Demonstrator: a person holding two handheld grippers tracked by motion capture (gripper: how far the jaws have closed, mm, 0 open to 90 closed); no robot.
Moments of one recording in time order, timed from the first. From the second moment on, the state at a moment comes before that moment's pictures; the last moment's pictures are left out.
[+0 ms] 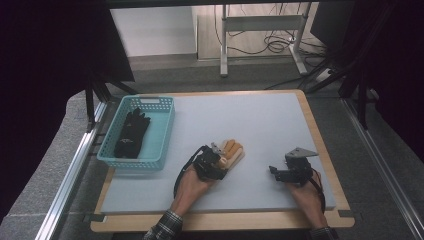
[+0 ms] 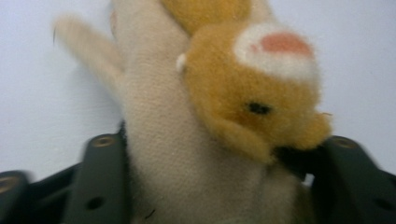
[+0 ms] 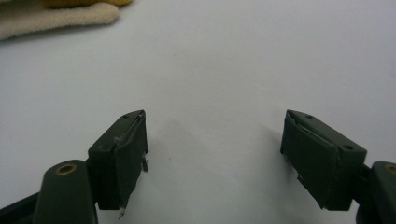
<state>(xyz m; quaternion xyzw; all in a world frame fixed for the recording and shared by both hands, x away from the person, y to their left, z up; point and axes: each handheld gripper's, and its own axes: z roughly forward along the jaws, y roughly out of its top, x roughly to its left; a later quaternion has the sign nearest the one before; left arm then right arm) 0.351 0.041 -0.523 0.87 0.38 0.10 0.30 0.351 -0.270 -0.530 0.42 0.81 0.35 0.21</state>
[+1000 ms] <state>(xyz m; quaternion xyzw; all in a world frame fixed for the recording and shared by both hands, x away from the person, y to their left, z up) 0.368 0.090 -0.462 0.85 0.41 0.12 0.32 0.351 -0.271 -0.530 0.42 0.81 0.35 0.21</state>
